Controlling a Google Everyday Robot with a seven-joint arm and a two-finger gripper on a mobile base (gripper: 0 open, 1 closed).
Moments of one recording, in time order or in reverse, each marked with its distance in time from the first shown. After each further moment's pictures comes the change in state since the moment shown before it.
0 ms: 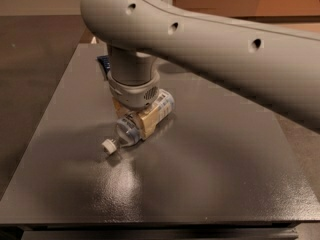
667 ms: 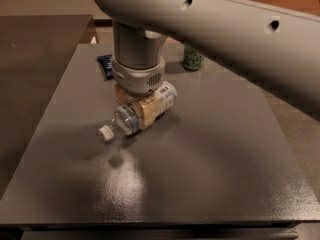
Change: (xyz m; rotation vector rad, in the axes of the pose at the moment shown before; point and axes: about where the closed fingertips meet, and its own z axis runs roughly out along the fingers) arm 0.006 -0.005 -0.026 0.032 -0.042 0.065
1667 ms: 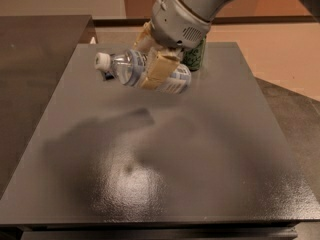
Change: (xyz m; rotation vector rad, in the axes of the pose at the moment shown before) arm 0.020 -0.012 -0.101 0.273 -0.395 0.412
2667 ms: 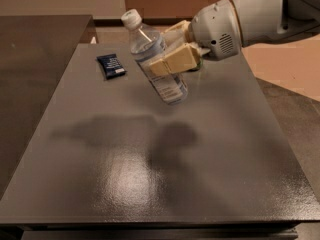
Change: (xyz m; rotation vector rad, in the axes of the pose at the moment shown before) arm 0.012 -0.008 -0.036 0.113 -0.540 0.374
